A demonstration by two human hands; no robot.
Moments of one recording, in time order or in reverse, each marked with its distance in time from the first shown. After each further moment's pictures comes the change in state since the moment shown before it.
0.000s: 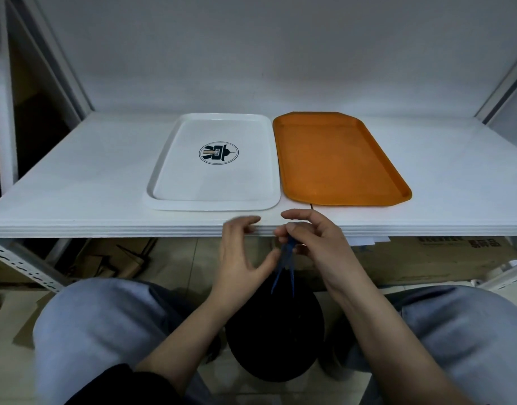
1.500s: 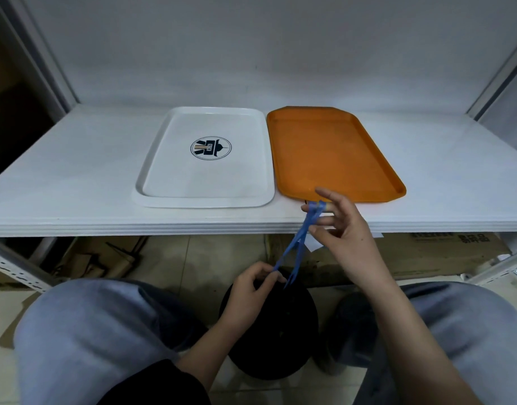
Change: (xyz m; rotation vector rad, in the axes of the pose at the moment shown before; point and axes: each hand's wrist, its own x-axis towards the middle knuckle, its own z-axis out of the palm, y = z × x) left_hand -0.035 -0.039 0.047 -0.322 -0.262 -0.400; right_hand 0.008 0.009 -0.045 -0.300 0.071 -0.280
